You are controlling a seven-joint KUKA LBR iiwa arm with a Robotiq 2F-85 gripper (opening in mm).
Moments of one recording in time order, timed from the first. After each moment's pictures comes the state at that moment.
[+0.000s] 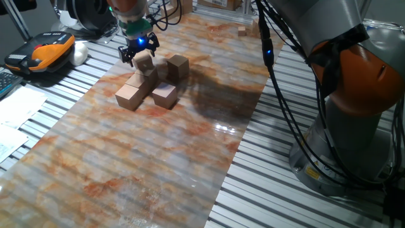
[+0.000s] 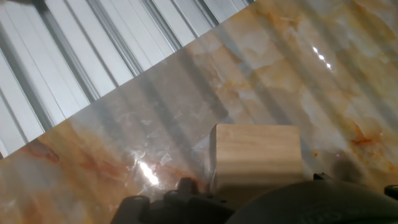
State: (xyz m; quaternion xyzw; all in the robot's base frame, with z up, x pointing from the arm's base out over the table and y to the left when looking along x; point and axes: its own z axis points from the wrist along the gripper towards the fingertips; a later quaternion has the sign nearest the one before) arm 0.726 -0.127 0.057 0.27 0.95 -0.07 0.11
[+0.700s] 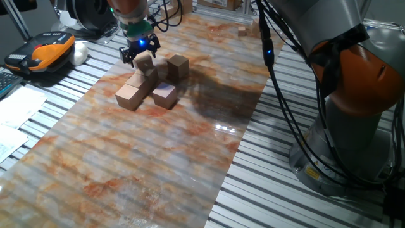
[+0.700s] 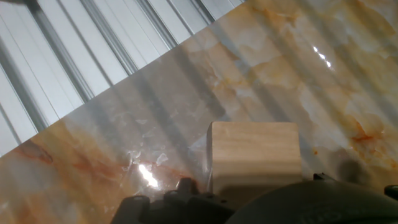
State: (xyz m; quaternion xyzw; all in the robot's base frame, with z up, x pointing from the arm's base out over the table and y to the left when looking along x) arm 0.723 -0.130 0.050 0.27 0.95 -0.07 0.11
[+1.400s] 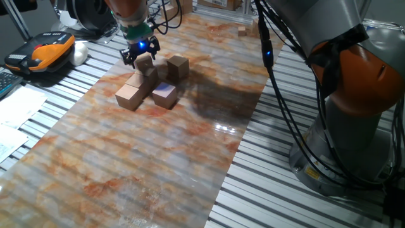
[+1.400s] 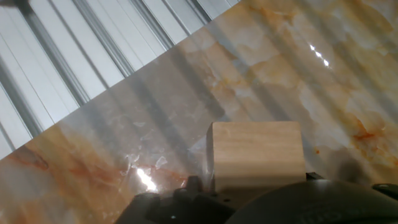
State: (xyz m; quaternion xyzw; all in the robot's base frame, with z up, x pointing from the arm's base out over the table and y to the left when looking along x) arm 0.724 -0.130 0.046 0.28 0.95 -0.07 0.12
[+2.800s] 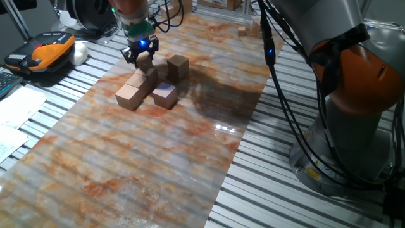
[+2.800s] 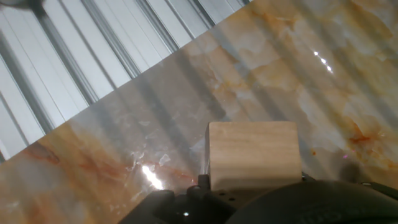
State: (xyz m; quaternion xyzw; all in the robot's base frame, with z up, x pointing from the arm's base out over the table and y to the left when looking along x) arm 0.723 -0.127 0.066 0.27 0.95 -0.06 0.12
